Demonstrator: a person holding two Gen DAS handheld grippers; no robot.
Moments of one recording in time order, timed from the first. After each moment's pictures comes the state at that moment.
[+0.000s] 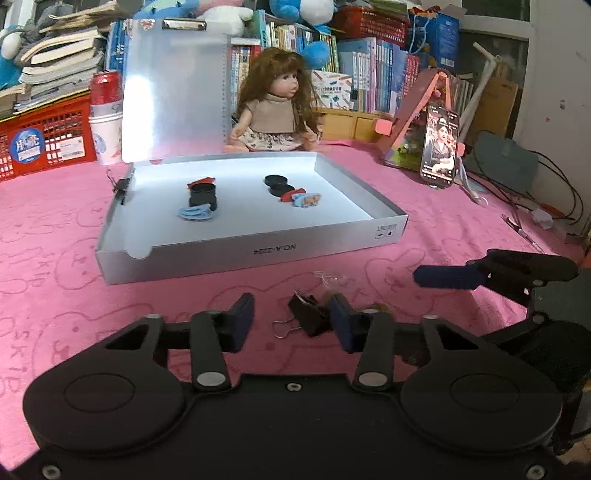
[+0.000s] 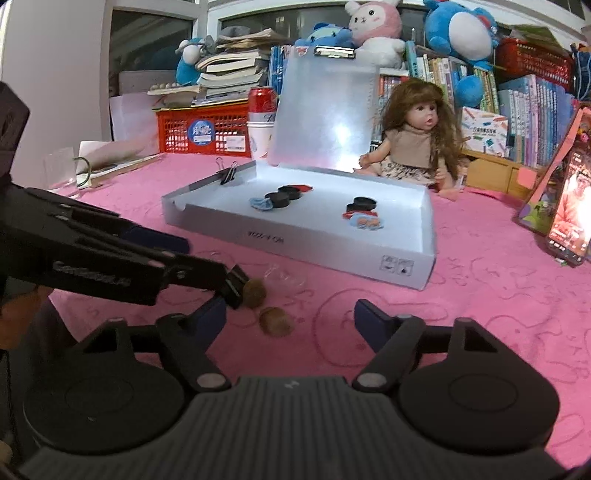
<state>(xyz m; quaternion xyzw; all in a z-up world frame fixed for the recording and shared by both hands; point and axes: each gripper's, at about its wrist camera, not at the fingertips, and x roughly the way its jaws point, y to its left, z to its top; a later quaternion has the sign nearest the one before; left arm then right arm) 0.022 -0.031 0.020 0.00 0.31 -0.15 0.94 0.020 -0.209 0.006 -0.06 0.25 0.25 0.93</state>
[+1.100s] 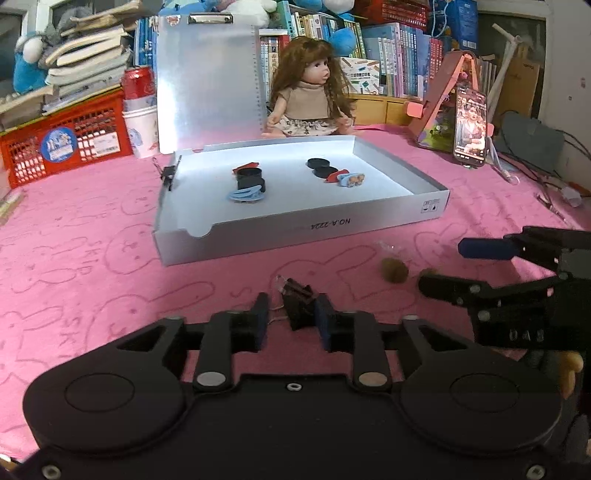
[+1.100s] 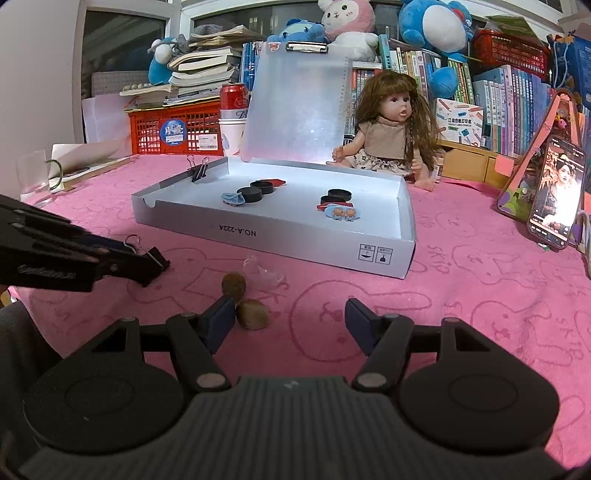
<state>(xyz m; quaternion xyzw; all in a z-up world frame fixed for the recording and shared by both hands) 0.007 -0.005 0.012 0.04 0.31 -0.10 0.94 0.027 -0.212 -0.003 -0.05 0.25 0.21 0.94</state>
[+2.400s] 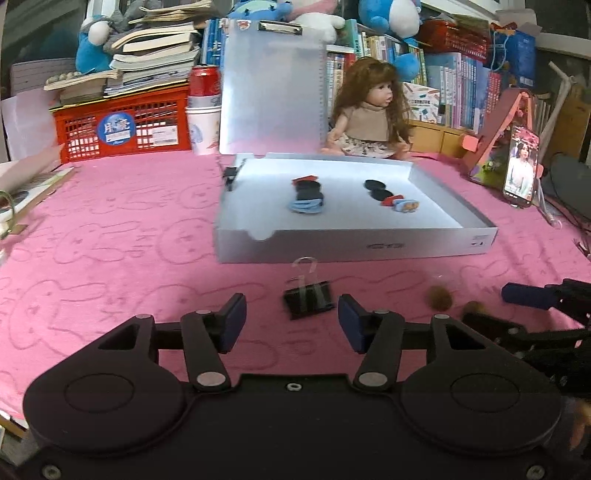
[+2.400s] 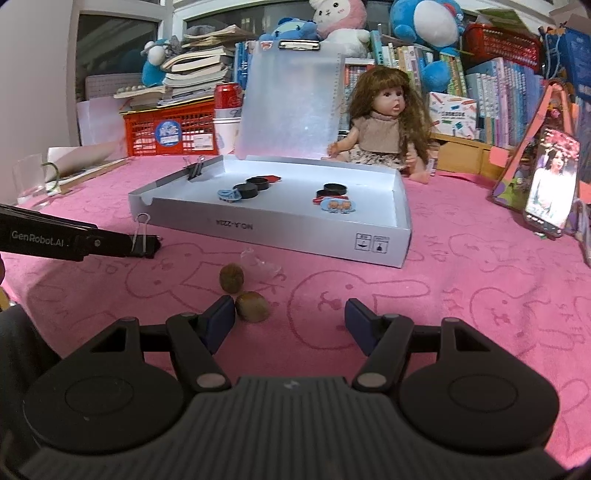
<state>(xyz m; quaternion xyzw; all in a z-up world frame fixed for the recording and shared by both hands) 0.008 0.010 0.016 -0.02 0.30 -0.01 0.96 0.022 -0.211 -0.009 -0.05 0.25 0.19 0.95</state>
